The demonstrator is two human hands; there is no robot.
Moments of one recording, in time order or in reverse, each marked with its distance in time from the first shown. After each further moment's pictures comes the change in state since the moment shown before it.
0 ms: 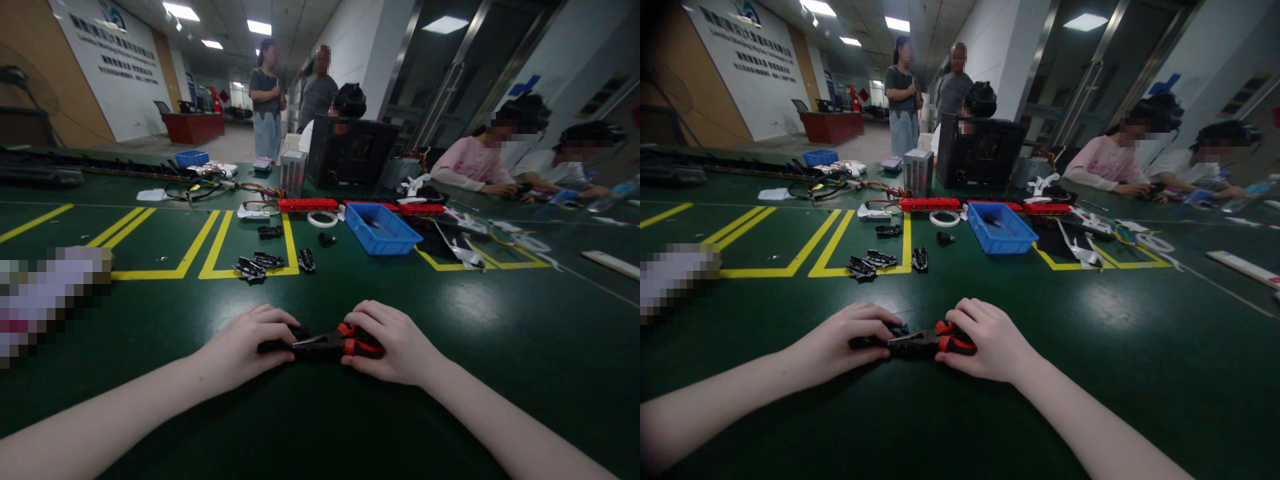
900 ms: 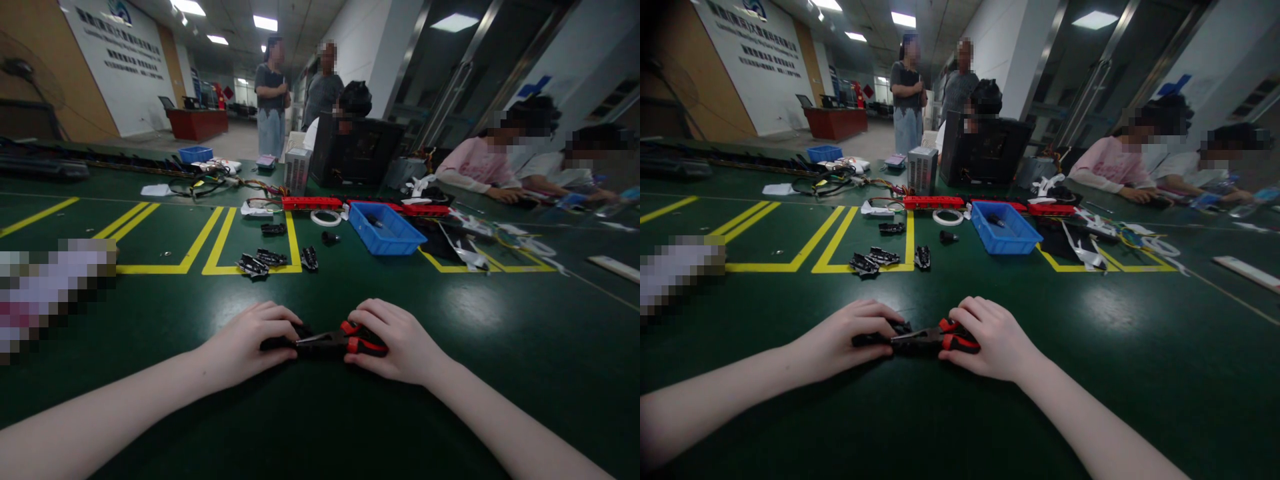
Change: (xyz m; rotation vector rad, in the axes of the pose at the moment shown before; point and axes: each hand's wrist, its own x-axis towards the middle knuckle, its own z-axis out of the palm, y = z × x) left_hand 0.000 -0.001 -0.001 -0.003 -0.003 0.016; right_hand 0.001 0.003 0.000 -0.032 -0.003 -0.016
